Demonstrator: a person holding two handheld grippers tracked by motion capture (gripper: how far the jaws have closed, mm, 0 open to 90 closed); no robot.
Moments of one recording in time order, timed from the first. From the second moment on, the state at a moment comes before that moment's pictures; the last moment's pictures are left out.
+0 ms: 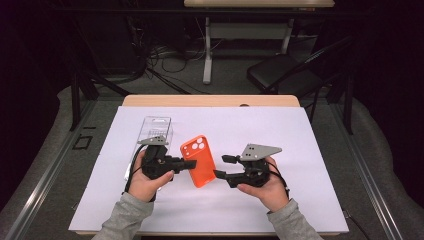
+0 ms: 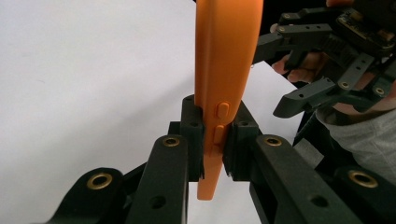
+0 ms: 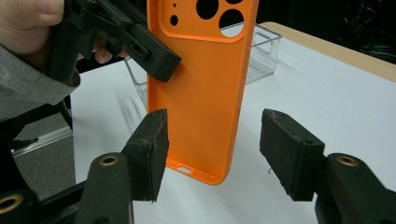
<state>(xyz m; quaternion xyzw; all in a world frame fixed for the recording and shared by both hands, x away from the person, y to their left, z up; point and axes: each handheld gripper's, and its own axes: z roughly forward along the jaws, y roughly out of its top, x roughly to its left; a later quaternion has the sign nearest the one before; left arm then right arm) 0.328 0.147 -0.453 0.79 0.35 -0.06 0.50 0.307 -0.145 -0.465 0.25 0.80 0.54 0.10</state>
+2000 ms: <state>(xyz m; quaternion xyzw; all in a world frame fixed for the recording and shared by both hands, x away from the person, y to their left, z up) 0.319 0.127 -0.457 0.82 0.28 -0.09 0.49 0.314 -0.152 -0.470 0.25 0.80 0.54 0.02</state>
